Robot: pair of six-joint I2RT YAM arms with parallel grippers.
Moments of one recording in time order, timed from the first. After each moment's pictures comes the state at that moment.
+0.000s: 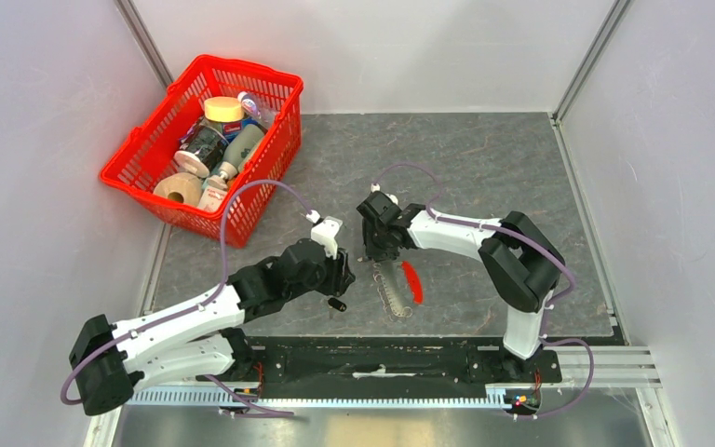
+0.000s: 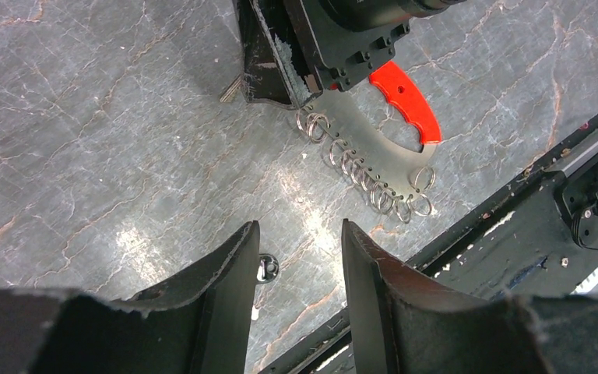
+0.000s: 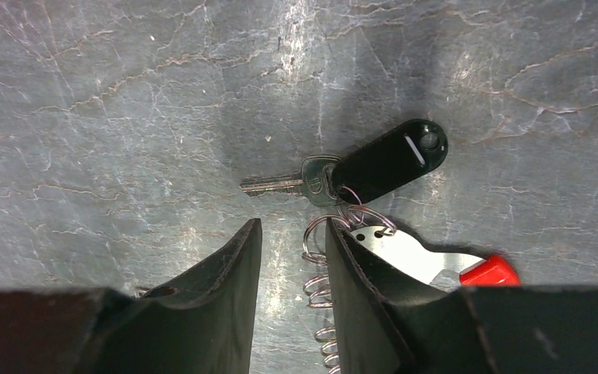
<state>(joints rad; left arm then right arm) -0.97 0.96 0.62 -0.29 -0.17 -0.49 0.82 1.86 1.20 -0.44 0.05 0.75</state>
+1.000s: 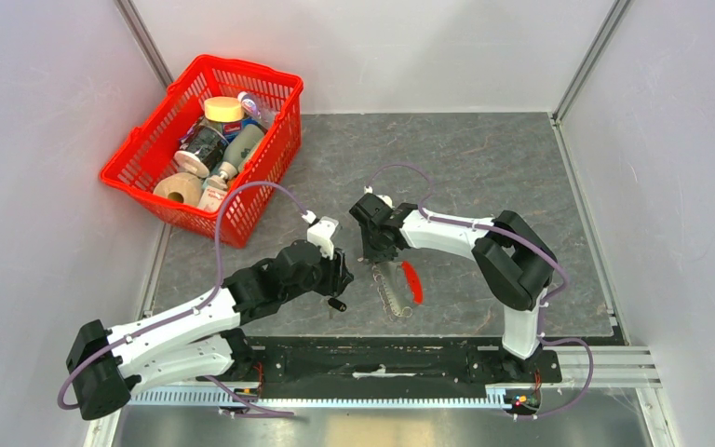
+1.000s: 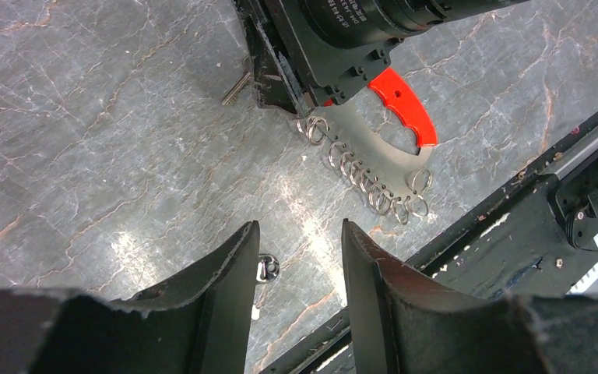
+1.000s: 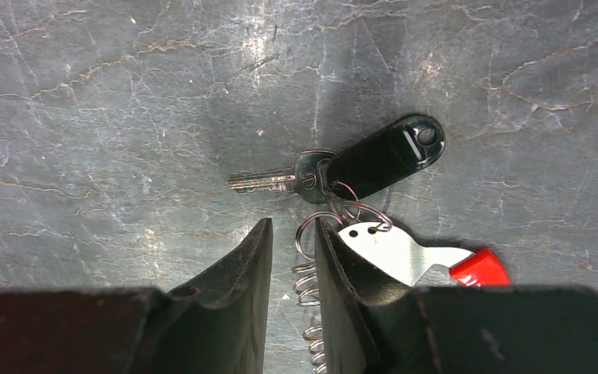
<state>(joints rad) -0.96 0.92 0.60 -0.28 -0.17 -0.49 0.85 1.90 1.26 -0.52 0.11 0.71</state>
